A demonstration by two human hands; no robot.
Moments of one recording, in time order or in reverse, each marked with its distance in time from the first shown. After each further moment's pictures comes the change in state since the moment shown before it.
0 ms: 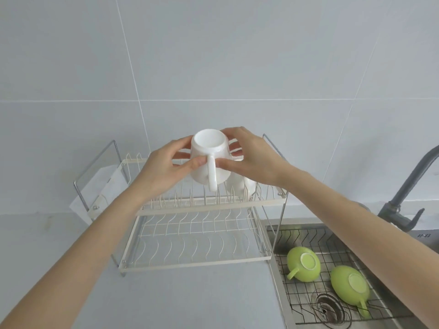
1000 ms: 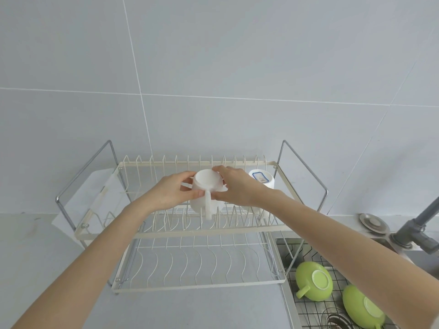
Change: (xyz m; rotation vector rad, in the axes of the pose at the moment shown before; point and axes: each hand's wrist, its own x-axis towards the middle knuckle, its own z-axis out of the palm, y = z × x) left_hand 0.047 -0.094 0.011 0.174 -0.333 -0.285; right_hand 0.067 0.051 0.081 -0.214 -0.362 0.210
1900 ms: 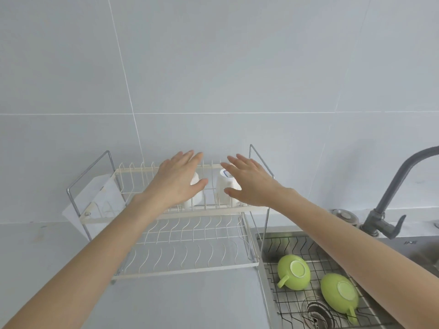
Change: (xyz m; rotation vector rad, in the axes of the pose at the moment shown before) left_hand -0.065 0.105 0.023 0.645 0.239 0.134; right_hand -0.111 0.023 -0.041 -0.360 0.194 -0.074
